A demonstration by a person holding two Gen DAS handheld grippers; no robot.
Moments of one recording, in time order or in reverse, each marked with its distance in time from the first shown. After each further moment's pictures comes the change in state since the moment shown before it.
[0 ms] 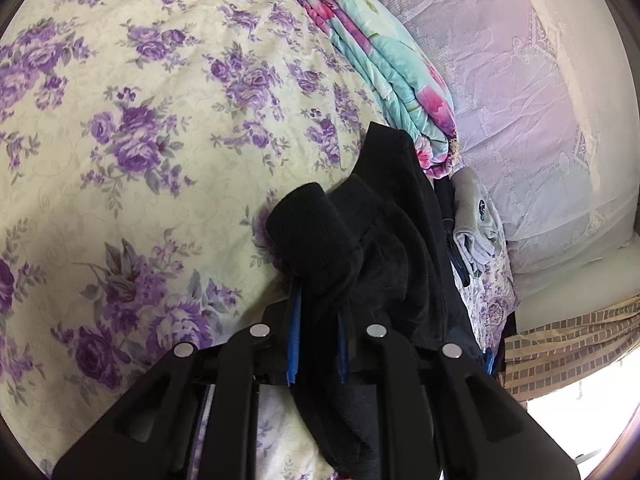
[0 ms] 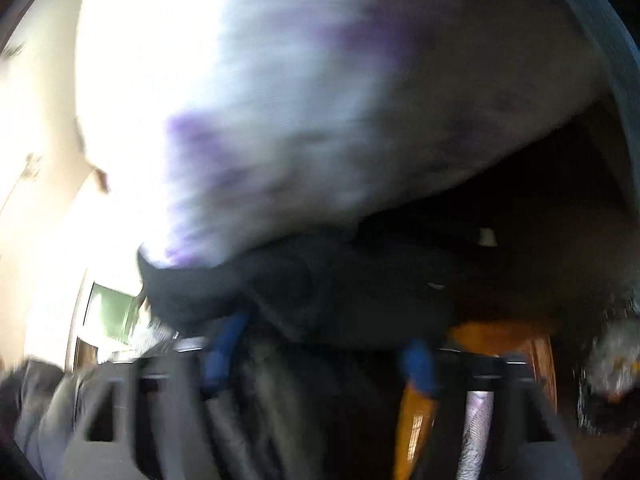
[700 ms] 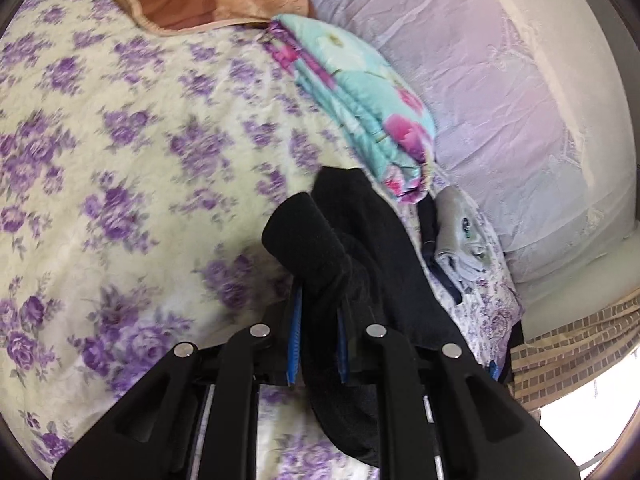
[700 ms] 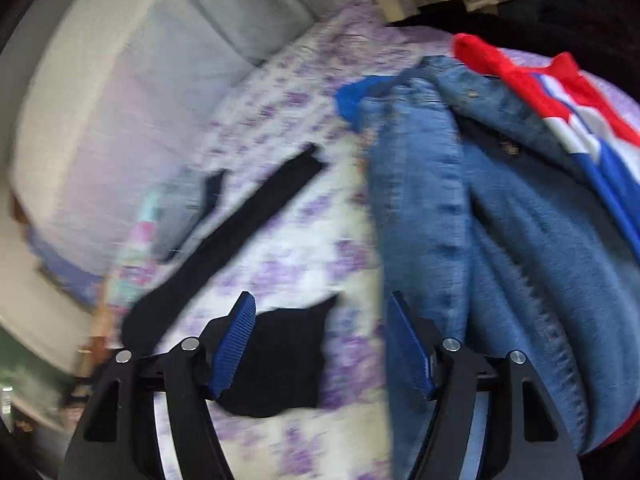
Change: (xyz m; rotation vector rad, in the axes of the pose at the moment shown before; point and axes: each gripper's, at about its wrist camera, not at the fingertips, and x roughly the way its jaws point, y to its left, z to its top) left arm -0.031 -0.050 0.015 0.066 -0.101 0.038; right arm -0.080 0.142 0.216 -0.107 -0.325 -0.426
